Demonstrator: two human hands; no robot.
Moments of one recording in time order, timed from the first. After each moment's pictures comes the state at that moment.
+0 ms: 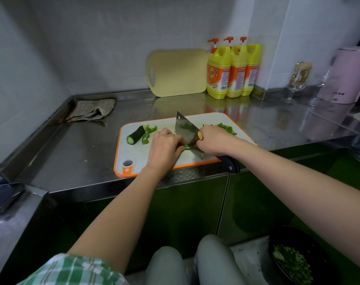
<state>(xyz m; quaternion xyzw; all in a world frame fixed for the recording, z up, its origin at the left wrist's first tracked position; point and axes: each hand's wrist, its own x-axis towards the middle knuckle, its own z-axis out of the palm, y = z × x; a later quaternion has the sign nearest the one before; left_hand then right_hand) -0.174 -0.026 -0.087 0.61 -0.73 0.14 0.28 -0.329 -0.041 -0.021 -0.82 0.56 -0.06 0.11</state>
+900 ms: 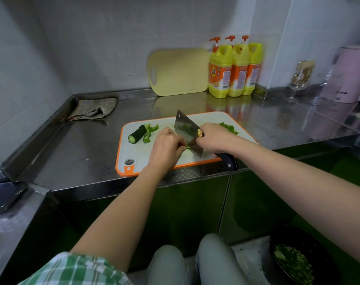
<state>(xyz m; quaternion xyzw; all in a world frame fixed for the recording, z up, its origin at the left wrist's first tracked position) -0.174 -0.024 -0.087 0.62 -0.72 0.09 0.31 -0.328 -0.037 -0.015 -0.81 0.56 -0.10 0.16</state>
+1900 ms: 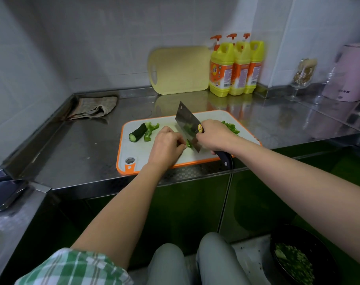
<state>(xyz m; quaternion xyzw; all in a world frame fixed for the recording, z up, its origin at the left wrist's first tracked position) -0.175 -0.021 -0.082 0.63 -0.70 0.05 0.32 -0.325 -0.045 -0.022 -0.79 0.57 -0.15 0.17</state>
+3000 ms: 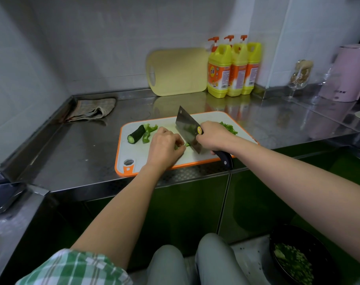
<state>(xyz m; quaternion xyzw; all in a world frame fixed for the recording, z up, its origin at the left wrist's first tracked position) -0.170 -0.031 -0.091 0.63 -0.71 0.09 0.30 -0.327 -0.050 -0.022 -0.78 0.57 -0.13 0.20</state>
